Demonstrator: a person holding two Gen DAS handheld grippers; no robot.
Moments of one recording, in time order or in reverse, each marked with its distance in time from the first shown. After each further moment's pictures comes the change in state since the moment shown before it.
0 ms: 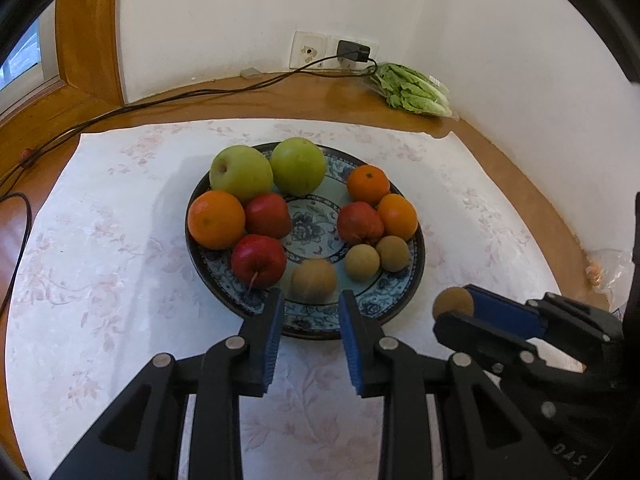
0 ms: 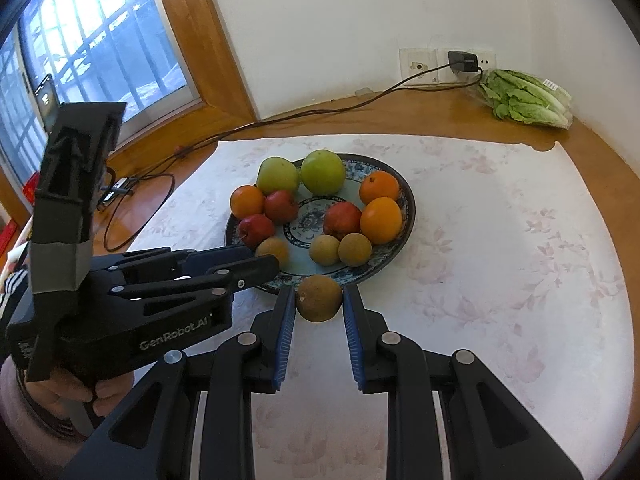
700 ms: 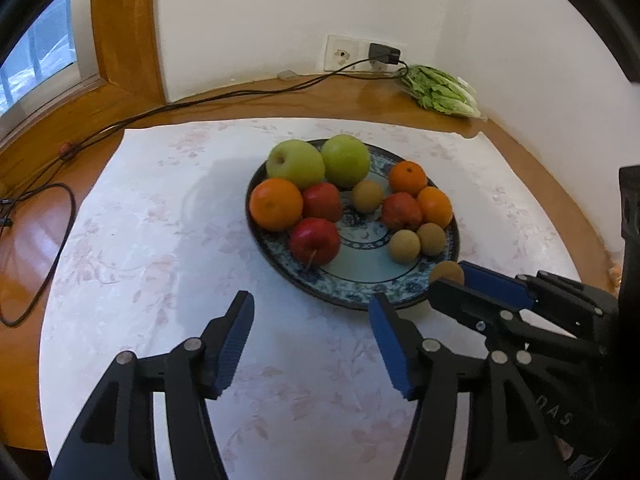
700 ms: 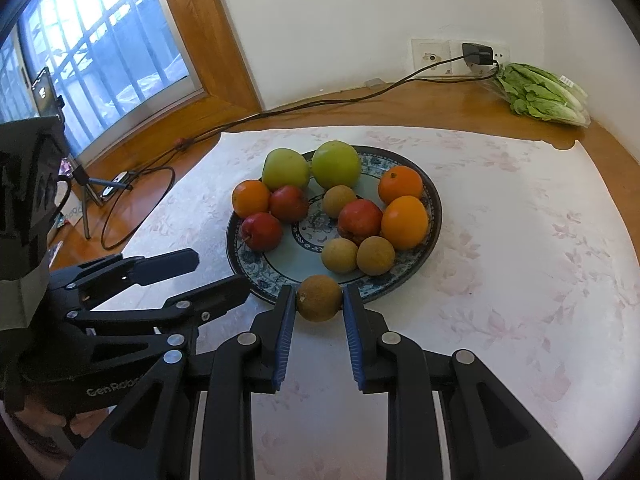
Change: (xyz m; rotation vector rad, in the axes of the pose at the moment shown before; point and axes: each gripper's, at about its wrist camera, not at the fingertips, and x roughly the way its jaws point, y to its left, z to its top) left arm -0.019 0.014 -0.013 -0.019 -0.008 0.132; right arm 0.022 0.007 0.005 -0.011 0.023 0.020
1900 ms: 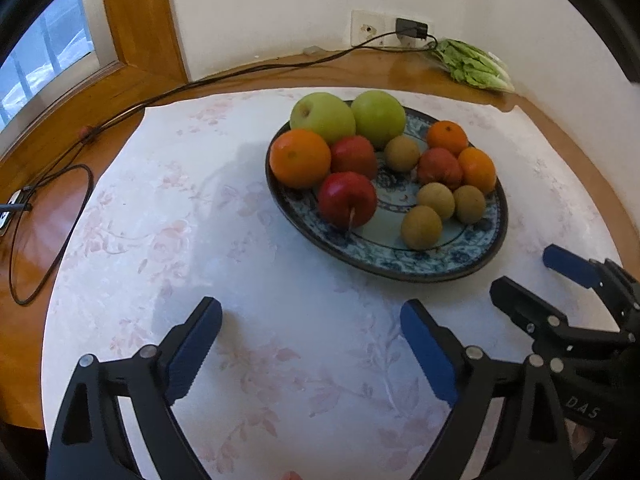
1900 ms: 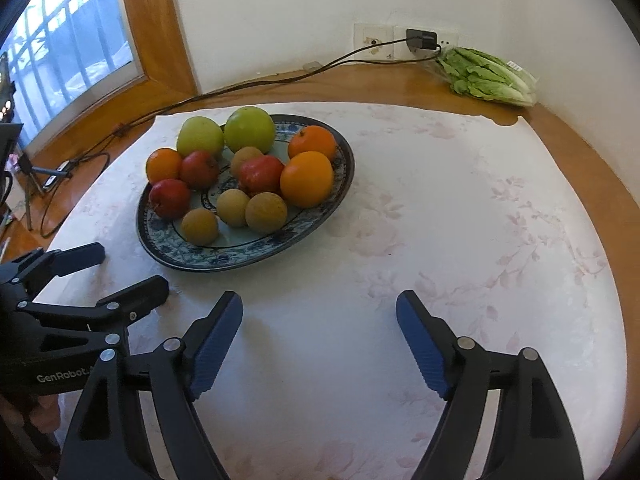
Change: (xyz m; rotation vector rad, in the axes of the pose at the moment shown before) left arm 0.027 -0.004 -0.018 -0.004 0.046 0.141; right arm 0.010 -0.030 -0.022 0.025 0.024 -0.227
